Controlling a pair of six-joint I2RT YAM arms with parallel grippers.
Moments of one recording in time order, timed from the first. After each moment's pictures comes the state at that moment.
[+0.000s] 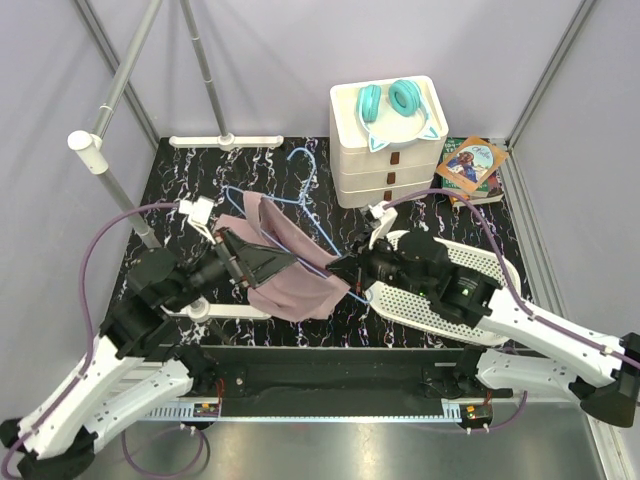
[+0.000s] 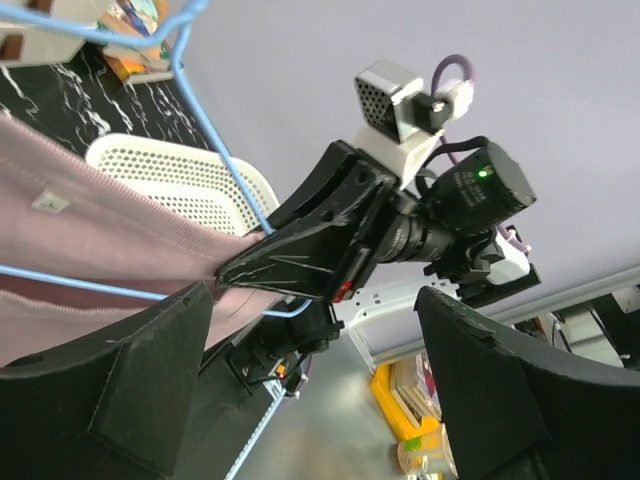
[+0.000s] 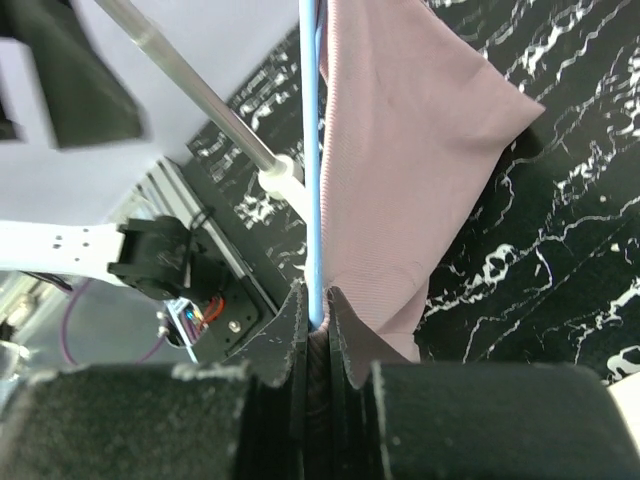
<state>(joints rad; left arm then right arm) -0.71 0.56 0.87 -0.28 0.27 -0.94 1.01 0.99 0.94 -0.19 -0.02 0.48</state>
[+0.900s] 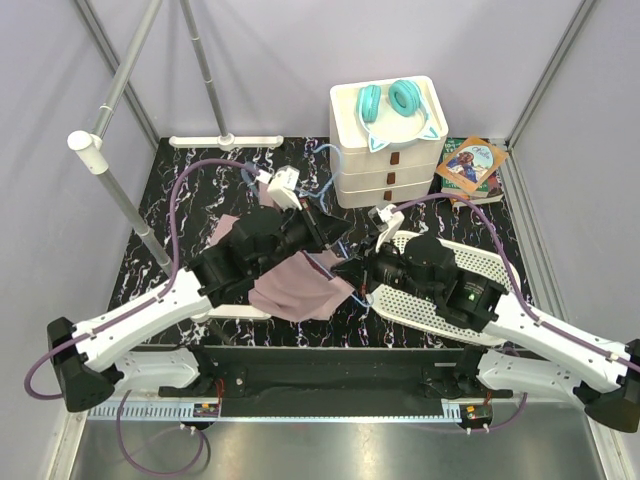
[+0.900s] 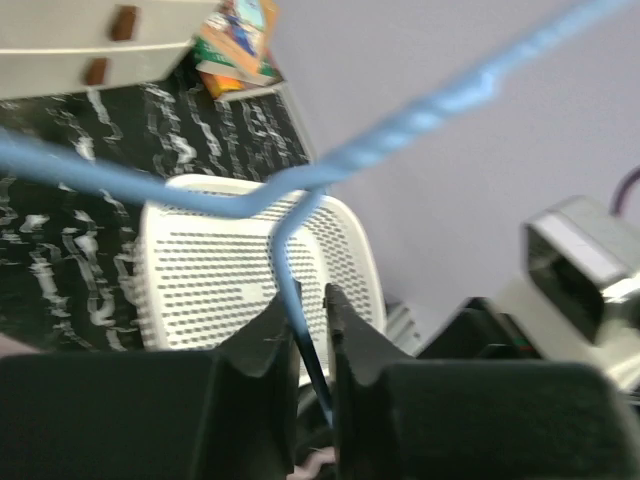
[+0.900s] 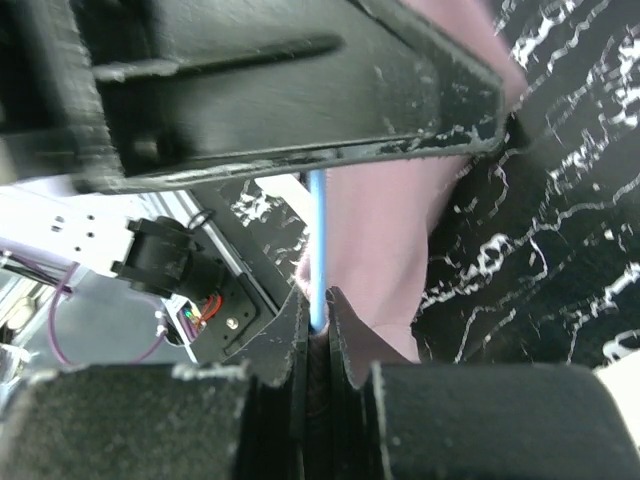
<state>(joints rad) -0.96 1.11 1.07 -0.12 -0.15 -0.85 1.01 0.93 0.89 -0.18 -0.01 0.50</state>
